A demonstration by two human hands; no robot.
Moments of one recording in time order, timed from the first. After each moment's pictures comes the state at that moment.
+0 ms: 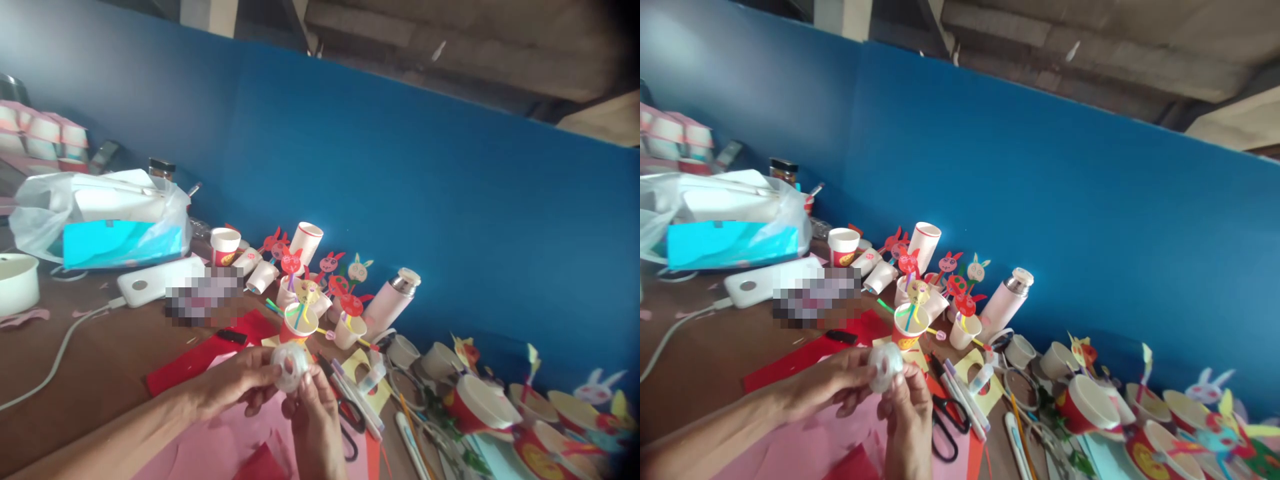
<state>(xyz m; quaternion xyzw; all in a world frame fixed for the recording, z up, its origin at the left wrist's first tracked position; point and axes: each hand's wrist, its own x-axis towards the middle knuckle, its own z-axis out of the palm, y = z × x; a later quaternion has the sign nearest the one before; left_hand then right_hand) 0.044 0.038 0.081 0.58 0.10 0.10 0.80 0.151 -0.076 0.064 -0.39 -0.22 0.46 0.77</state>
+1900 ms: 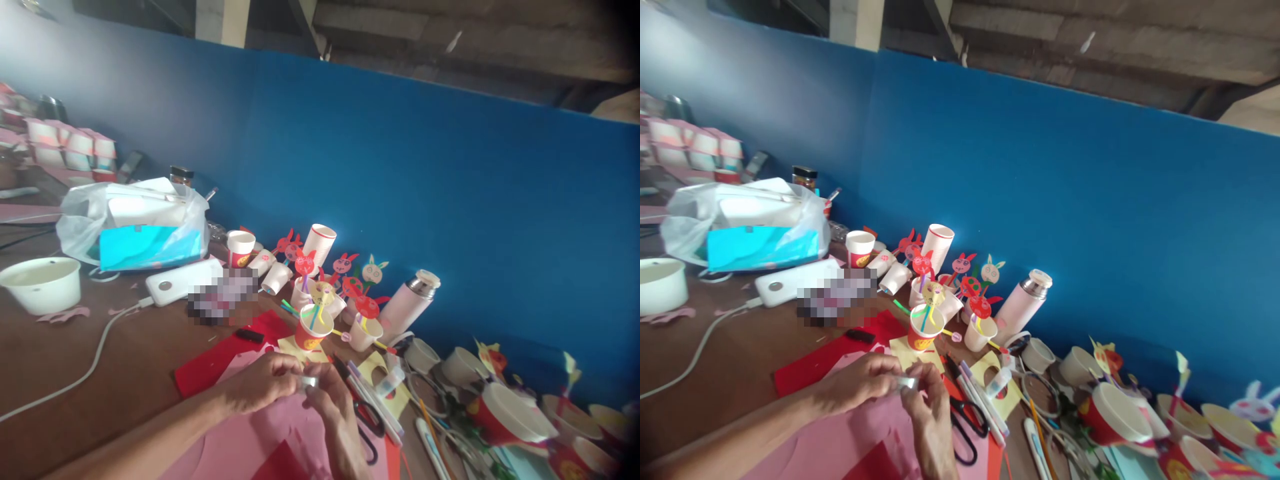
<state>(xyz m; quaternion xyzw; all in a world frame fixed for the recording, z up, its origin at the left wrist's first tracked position) 0.044 0.031 0.088 0.72 0.18 0.10 0.66 0.159 -0.089 0.092 -0.60 -0.36 0.37 0.62</state>
